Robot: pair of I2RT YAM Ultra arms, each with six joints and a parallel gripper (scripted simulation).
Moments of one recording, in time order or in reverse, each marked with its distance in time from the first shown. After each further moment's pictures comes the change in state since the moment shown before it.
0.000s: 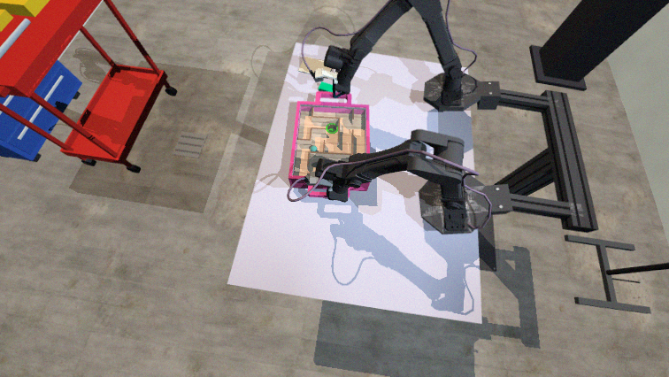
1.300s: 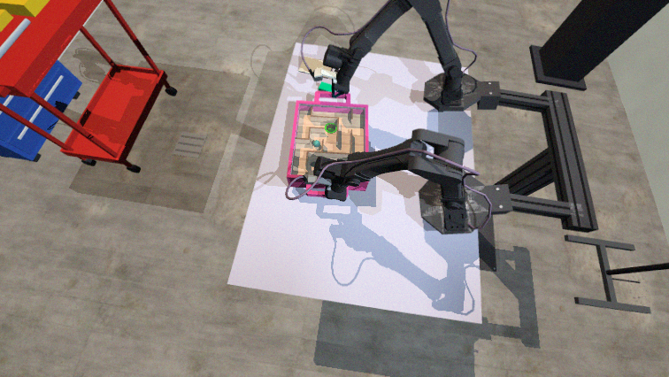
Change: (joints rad) left arm -0.005 -0.002 0.025 -0.019 -0.011 0.000; right arm -0.005 0.005 0.013 0.000 -0.013 0.002
